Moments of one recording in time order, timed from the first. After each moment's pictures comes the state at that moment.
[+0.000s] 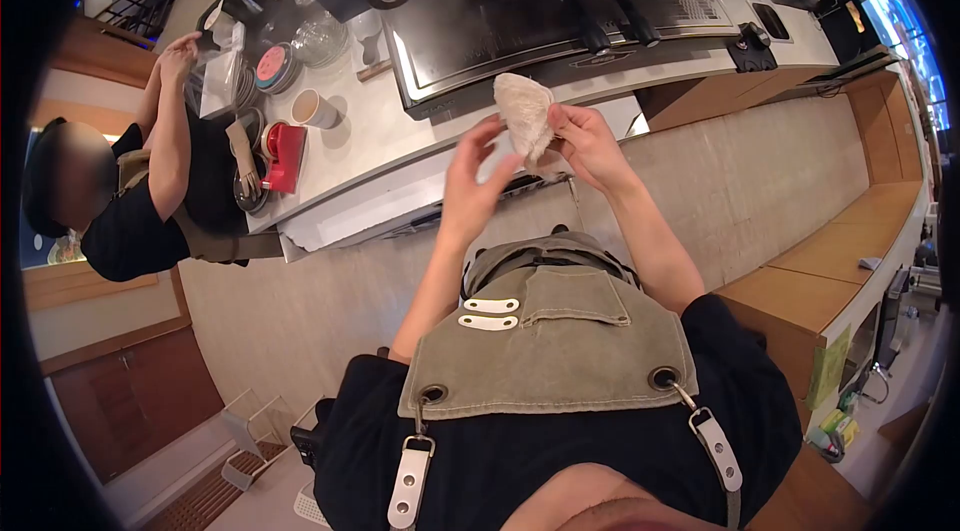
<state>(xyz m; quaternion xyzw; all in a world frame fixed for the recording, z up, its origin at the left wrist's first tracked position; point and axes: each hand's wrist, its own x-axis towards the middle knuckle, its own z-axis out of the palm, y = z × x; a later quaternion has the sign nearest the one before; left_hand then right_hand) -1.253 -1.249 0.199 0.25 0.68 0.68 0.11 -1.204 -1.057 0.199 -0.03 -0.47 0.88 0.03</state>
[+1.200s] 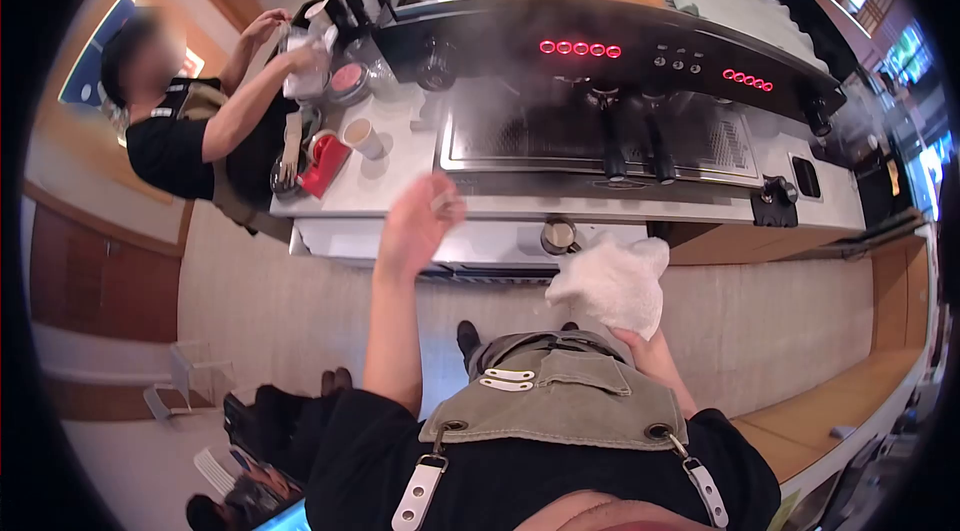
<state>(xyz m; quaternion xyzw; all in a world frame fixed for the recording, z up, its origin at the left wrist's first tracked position) -1.288 -1.282 0.243 0.09 0.36 0.90 0.23 -1.063 -0.950 0.180 -0.10 -0.70 0.70 -0.07</state>
